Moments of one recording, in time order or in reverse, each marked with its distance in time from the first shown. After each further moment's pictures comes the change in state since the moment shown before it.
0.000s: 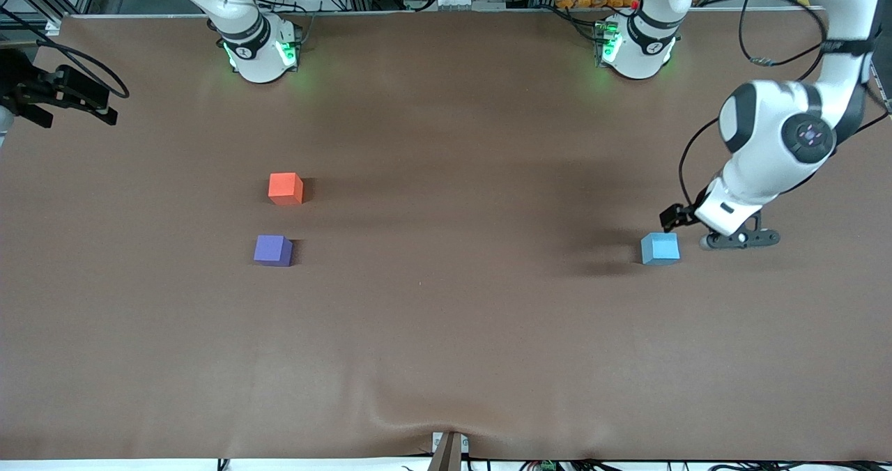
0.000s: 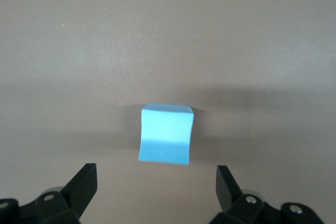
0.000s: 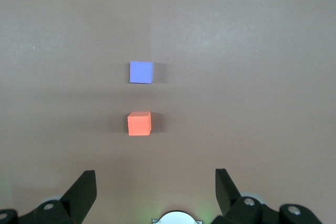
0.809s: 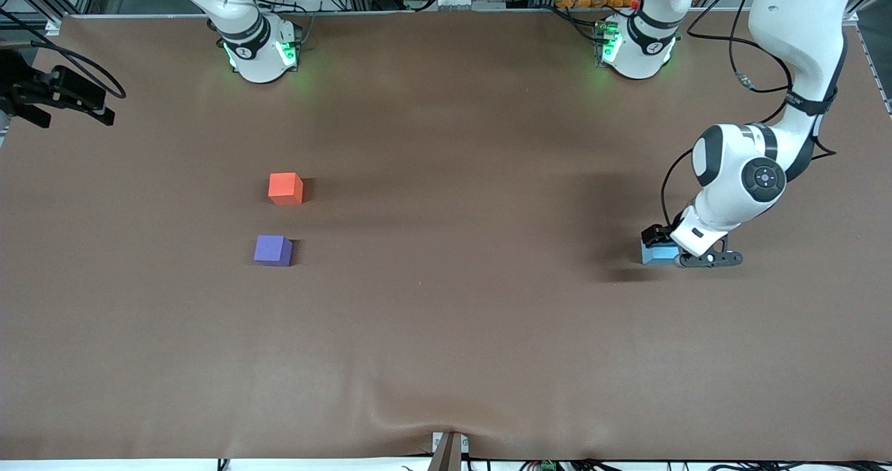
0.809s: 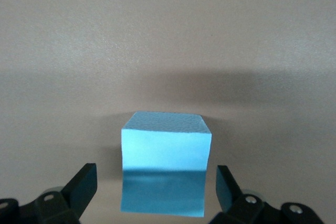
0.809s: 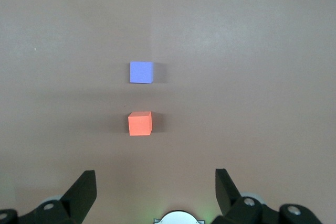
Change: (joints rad) left arm 0.010 0.176 -0.005 -0.002 0.000 0.140 0.030; right arm -0.005 0.000 -0.005 -0.001 0.009 0.000 0.000
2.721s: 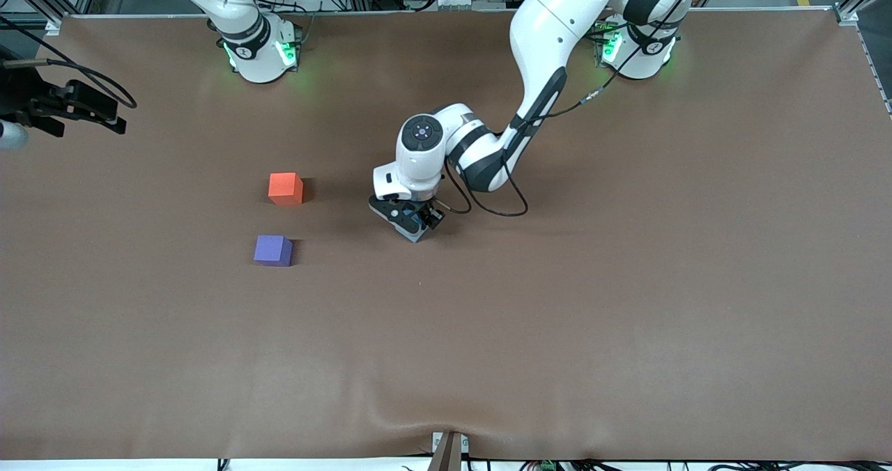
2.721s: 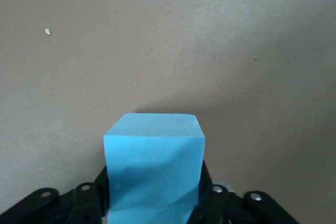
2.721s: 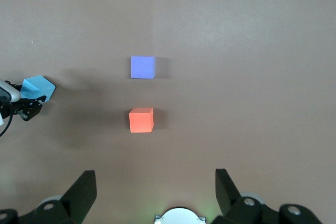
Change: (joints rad) left arm -0.864 0.519 -0.003 0.855 0.001 -0.194 -0.208; right arm -0.001 0.035 0.007 -0.013 0.006 0.001 -0.003
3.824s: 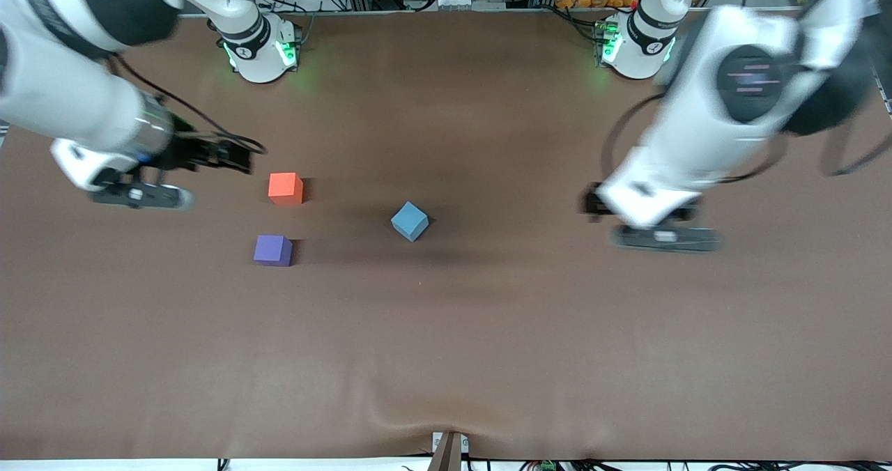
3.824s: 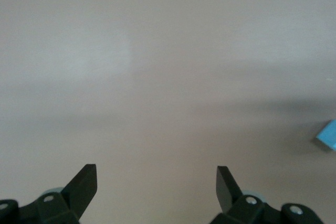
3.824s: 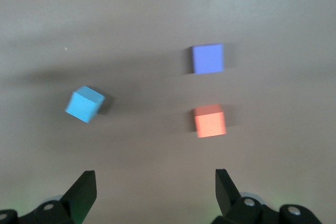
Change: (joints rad) left arm 0.553 -0.571 0.050 0.038 0.002 -0.808 0.019; right arm 0.274 0.188 0.020 -0.010 0.080 0.146 0.482
